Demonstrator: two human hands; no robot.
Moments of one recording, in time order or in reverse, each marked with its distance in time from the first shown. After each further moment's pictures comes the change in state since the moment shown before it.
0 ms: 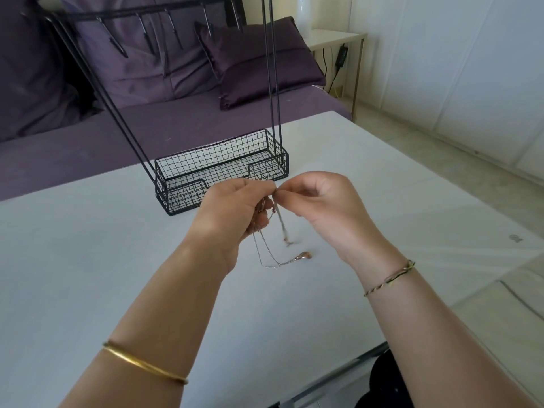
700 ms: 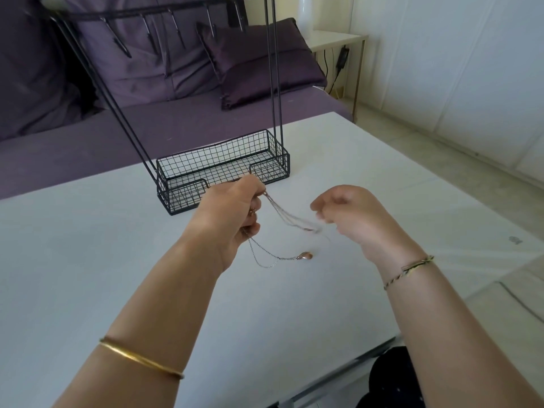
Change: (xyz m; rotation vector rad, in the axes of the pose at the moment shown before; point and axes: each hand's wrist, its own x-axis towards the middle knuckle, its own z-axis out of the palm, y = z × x) left_hand -0.001 0.003 -0.004 -0.025 0.009 -0.083; right_hand 0.004 0.018 -0.029 -0.225 0.042 0.280
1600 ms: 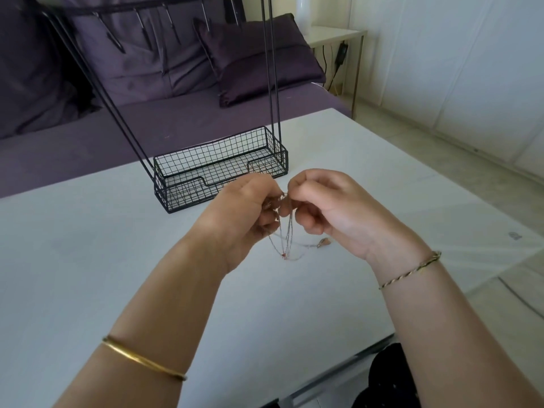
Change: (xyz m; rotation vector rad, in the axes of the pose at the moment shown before) left_hand -0.006 -0.001 0.009 0.034 -0.220 0.045; right_hand -0.016 -0.026 0.008 0.378 -0.291 -0.109
